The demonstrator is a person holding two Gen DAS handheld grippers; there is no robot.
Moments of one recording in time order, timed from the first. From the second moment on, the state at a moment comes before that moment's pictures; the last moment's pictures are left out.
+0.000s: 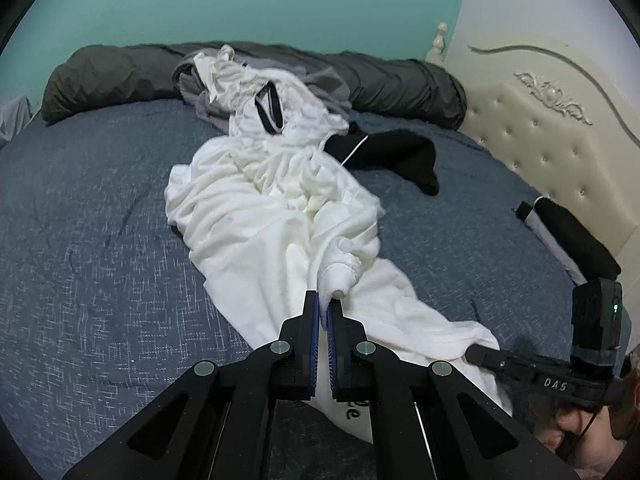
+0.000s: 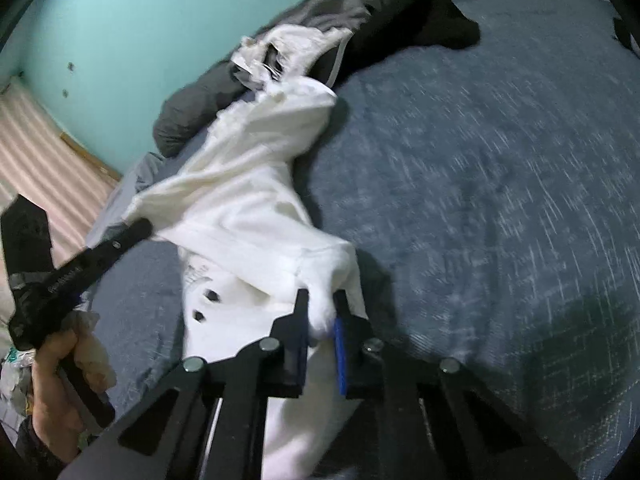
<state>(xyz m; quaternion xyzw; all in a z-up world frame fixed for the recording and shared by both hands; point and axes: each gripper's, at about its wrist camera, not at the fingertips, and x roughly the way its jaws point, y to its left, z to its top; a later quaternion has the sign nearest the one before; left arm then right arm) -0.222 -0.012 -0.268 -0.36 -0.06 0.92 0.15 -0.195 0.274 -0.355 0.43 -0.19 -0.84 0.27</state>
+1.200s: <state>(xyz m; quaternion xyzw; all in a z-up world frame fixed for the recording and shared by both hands) -0.060 -0.049 0.094 -0.15 -0.07 0.98 0.14 -0.090 0.269 0.071 0.17 0.00 -0.93 0.33</state>
